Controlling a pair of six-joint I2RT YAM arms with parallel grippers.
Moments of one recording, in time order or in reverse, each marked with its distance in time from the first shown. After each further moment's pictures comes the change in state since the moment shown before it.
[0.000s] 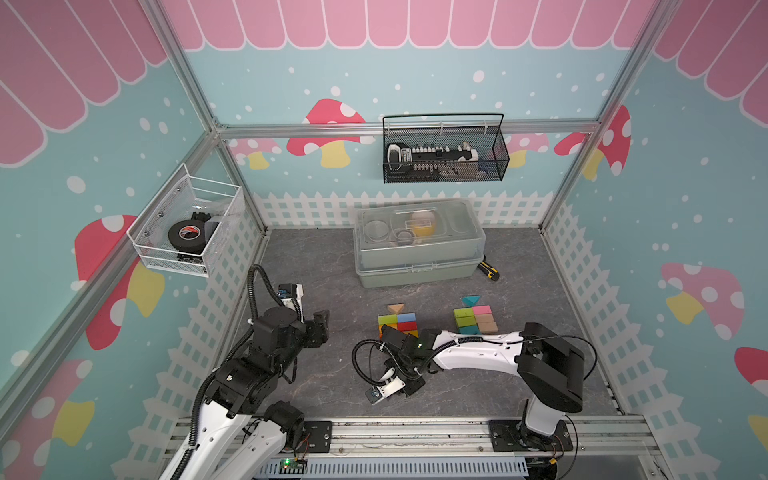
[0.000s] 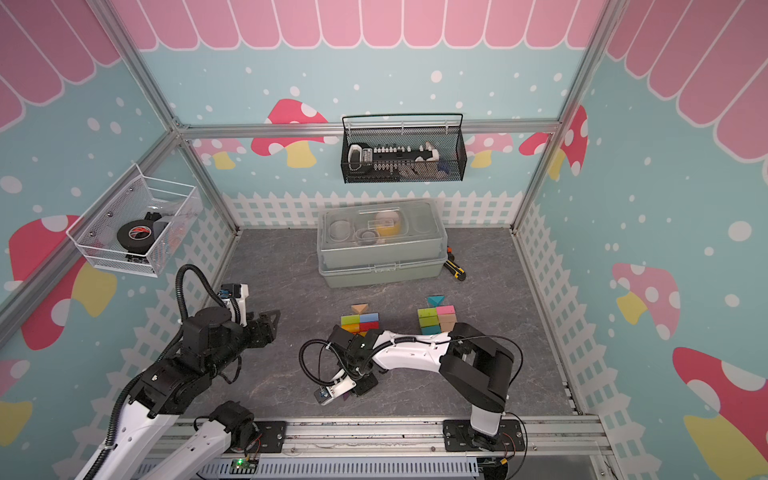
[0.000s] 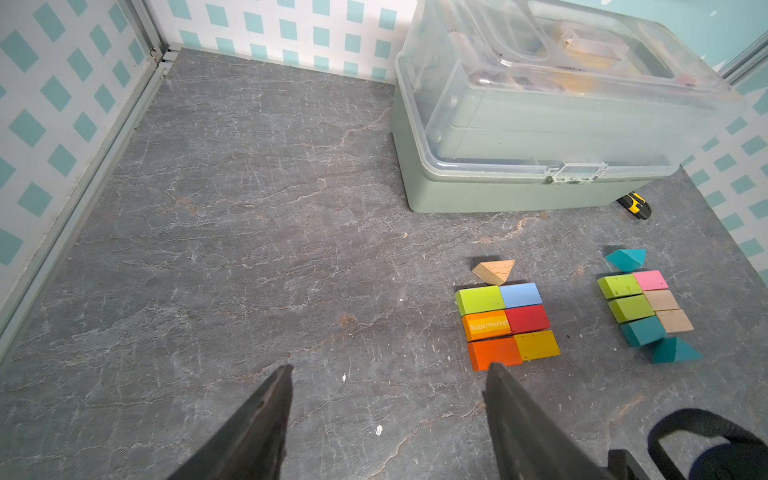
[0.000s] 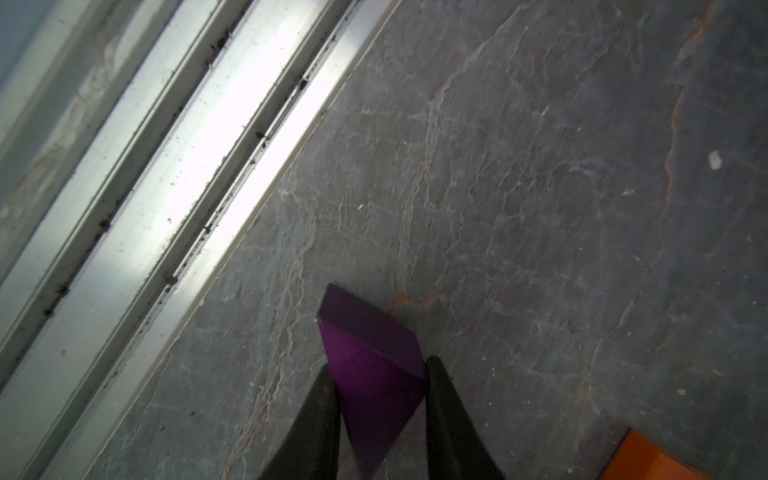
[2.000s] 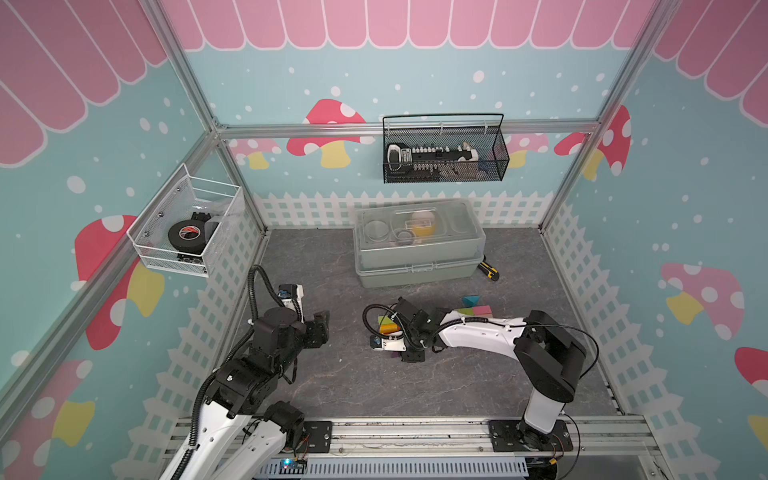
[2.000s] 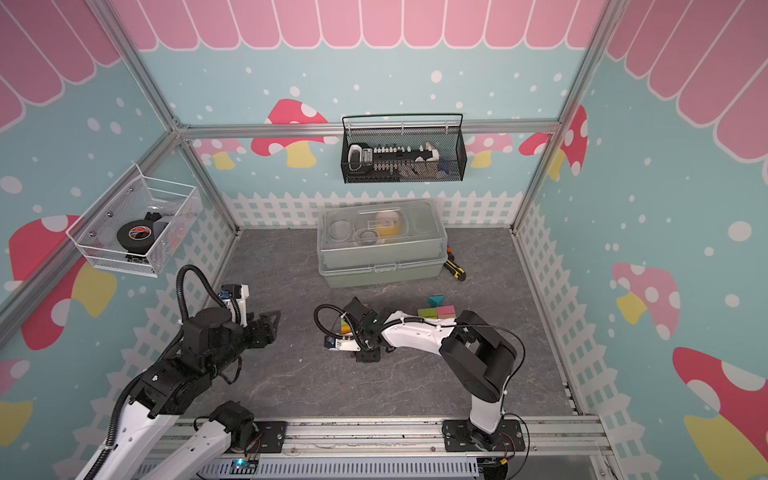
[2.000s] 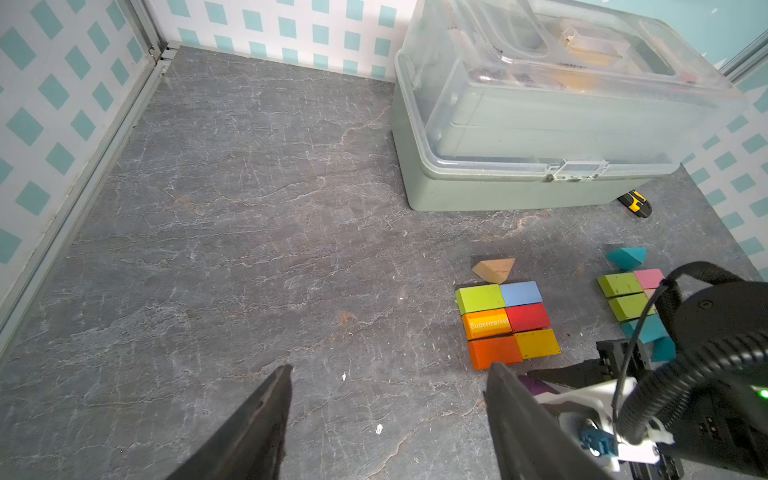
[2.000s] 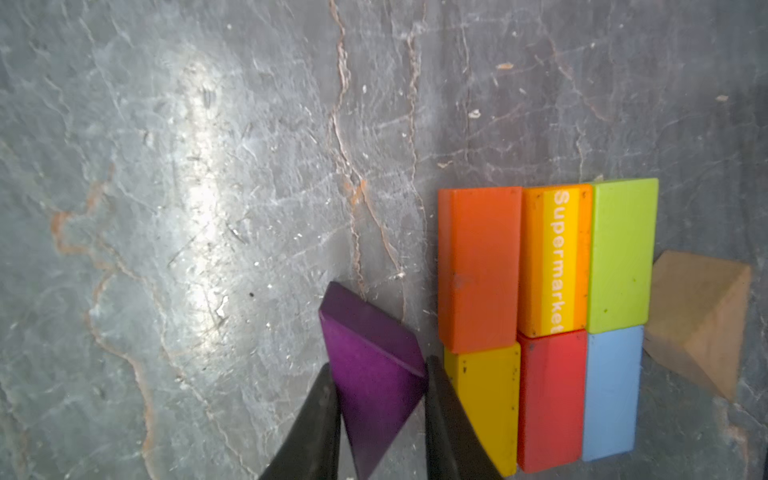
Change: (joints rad) left arm 0.000 -0.002 -0.005 0.000 0.002 0.000; right arm -0.192 0.022 0.029 0.066 0.176 0.342
